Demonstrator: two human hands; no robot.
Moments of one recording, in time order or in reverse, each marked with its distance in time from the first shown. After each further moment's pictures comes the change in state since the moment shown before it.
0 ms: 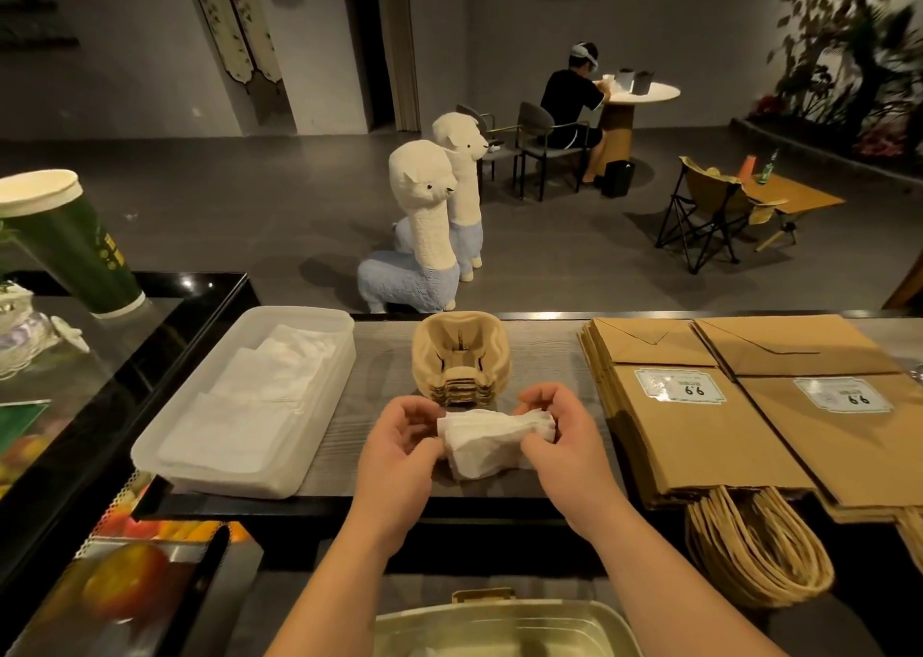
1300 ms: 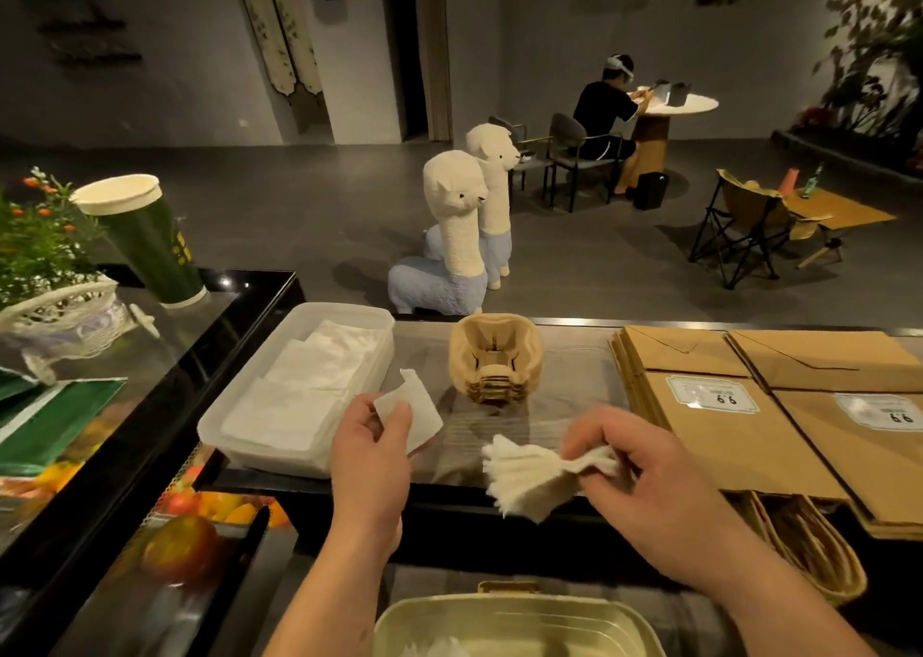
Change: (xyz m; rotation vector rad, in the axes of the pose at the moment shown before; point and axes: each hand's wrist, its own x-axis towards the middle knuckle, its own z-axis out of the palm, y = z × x) left_hand -0.017 0.016 -0.031 -0.192 0.358 0.003; right_hand -0.056 -0.061 -0.040 -0.450 -0.274 -0.314
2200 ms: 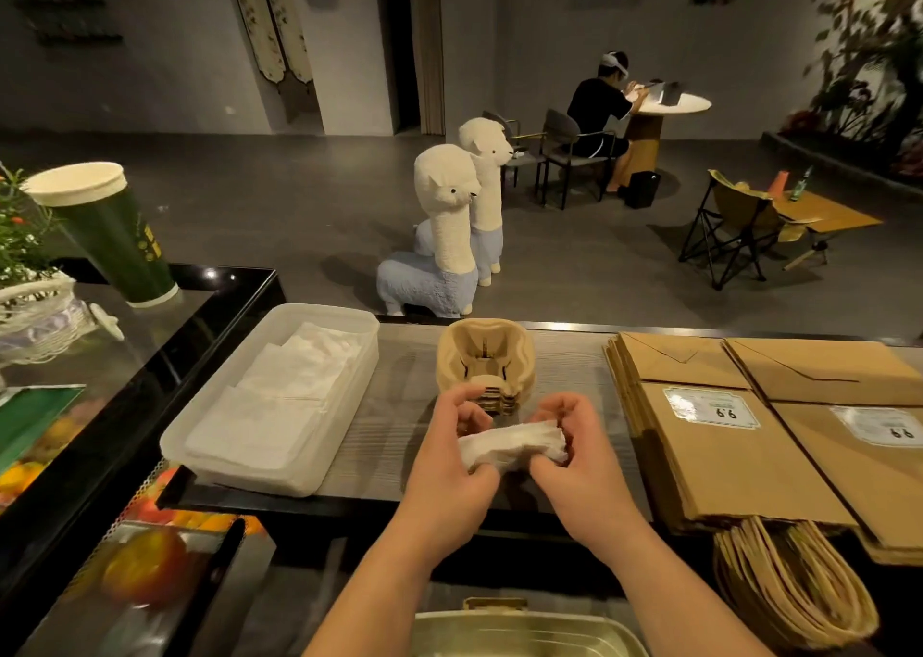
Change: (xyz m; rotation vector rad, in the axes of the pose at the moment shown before) left_hand 0.001 -0.025 0.042 0.315 -0.560 0.214; right_hand 0.050 0.045 0.054 0.372 0.176 0.321
